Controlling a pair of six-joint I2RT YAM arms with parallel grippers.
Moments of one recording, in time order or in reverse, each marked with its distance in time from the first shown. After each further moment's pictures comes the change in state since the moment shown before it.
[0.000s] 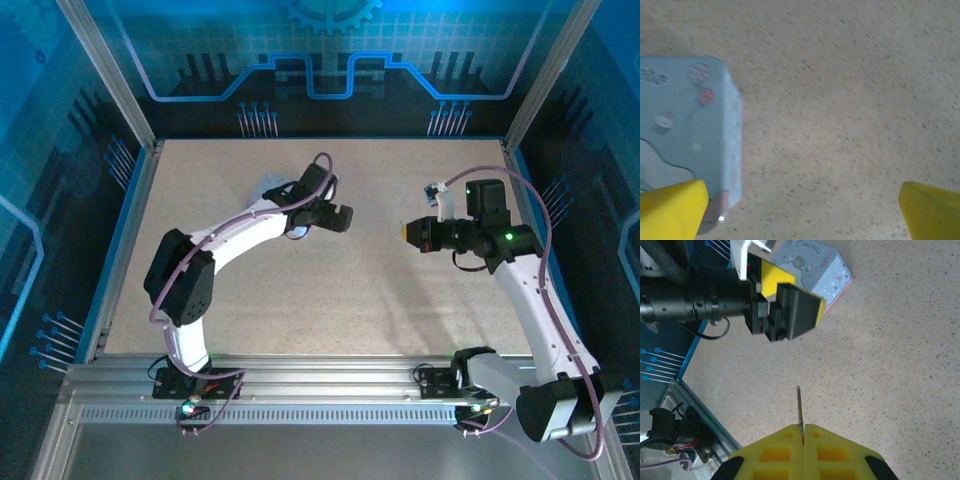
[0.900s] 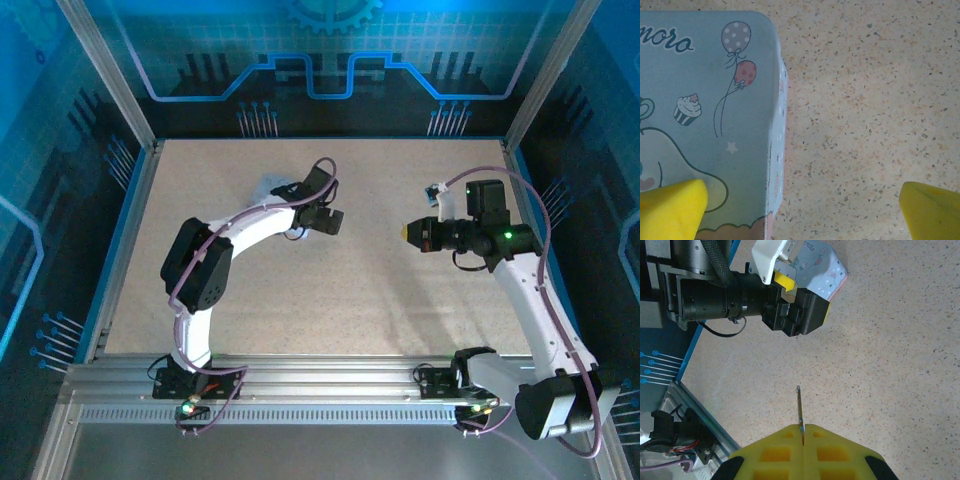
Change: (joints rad) left arm 0.013 0.129 0.027 -0.052 -0.093 0.018; right arm -0.013 0.010 -0.009 0.001 -0.001 0.007
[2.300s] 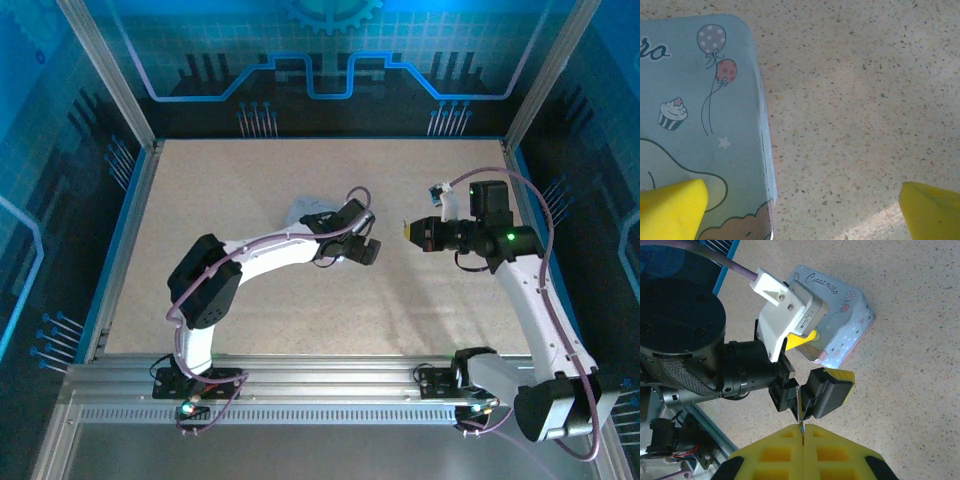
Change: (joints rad) left arm -0.248 -0.043 -0.060 0.068 0.040 -0.131; right arm -0.021 -0.011 -0.005 -0.001 0.002 0.015
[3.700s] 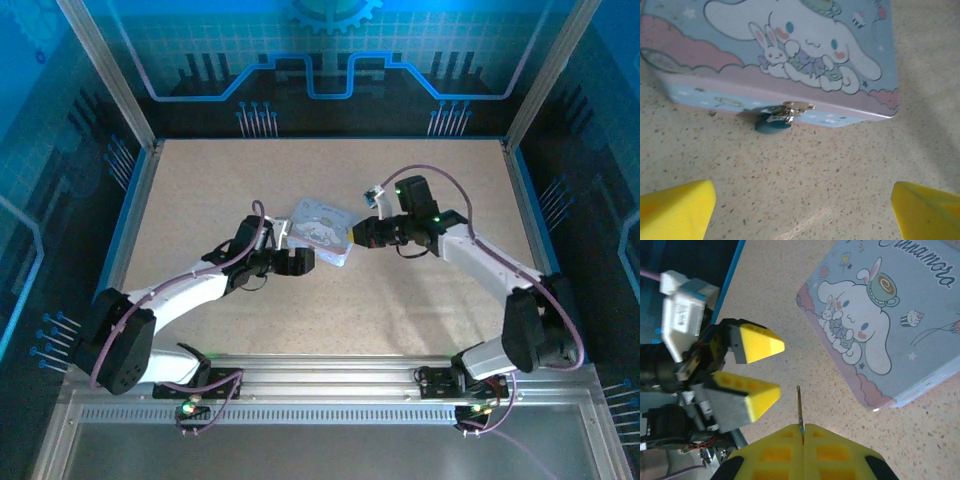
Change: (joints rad) left arm 0.356 -0.595 -0.771 0.419 0.452 -0.055; right arm 0.312 0.402 -0.035 0.444 -0.016 0.184
